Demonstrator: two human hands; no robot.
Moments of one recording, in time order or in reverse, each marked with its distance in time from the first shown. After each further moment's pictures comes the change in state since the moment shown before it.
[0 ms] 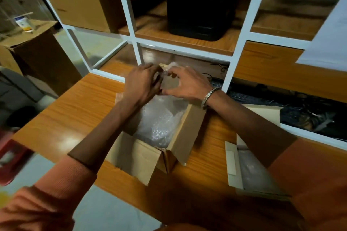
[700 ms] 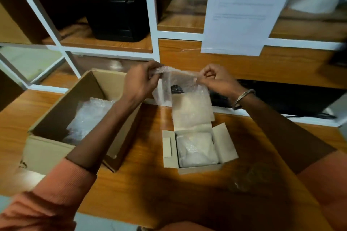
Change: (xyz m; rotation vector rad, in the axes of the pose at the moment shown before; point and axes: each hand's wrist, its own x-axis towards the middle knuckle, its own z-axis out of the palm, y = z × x) left_hand 0.037 0.233 0.039 -0.451 -0.099 0.002; right_hand -0.232 0.199 -0.149 0.513 0.203 0.474
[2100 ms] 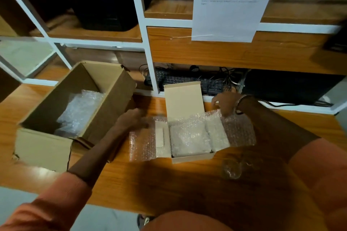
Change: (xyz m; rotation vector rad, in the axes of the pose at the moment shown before) left_hand -0.096 -0.091 0.088 0.219 -0.721 -0.399; right_hand -0.017 0.125 -0.013 -0.953 -0.597 0.165
